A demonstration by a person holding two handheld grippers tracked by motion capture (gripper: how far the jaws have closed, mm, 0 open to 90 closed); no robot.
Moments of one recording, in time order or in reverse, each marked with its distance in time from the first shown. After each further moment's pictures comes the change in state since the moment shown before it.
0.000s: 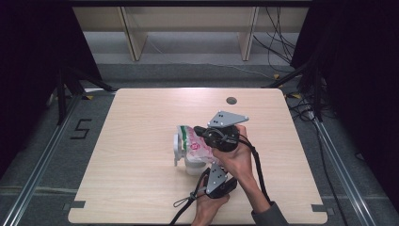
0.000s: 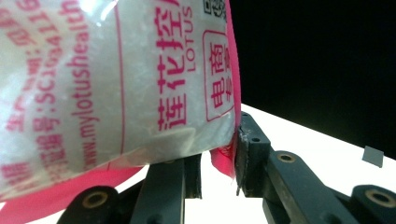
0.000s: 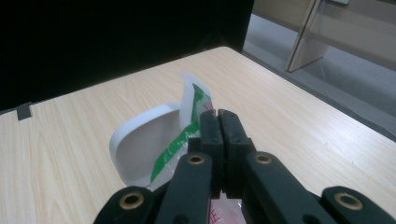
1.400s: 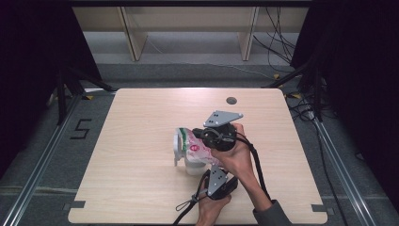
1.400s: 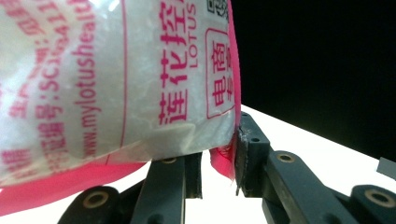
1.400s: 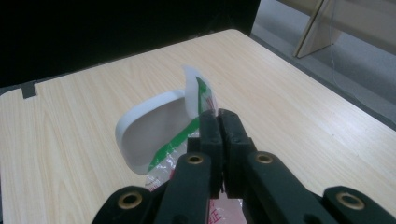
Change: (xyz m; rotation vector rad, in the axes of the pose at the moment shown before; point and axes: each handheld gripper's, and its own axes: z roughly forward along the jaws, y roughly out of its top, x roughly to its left) left arm -0.005 -0.005 0.002 -0.023 0.054 -0.023; right arm 0.002 0.006 0.003 0.085 0.021 -0.030
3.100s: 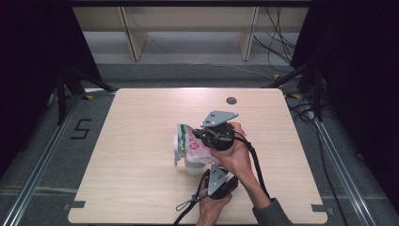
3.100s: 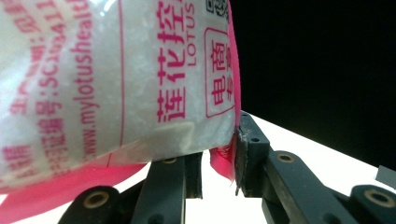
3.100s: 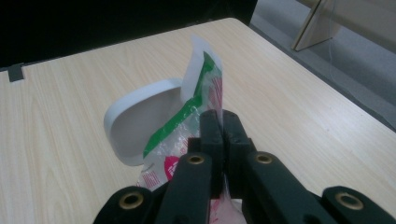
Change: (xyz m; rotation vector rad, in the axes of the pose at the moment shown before) left arm 0.000 0.004 0.001 -0.028 -0.004 -0.016; right arm -0.002 0.001 0.006 0.050 -0.021 -0.054
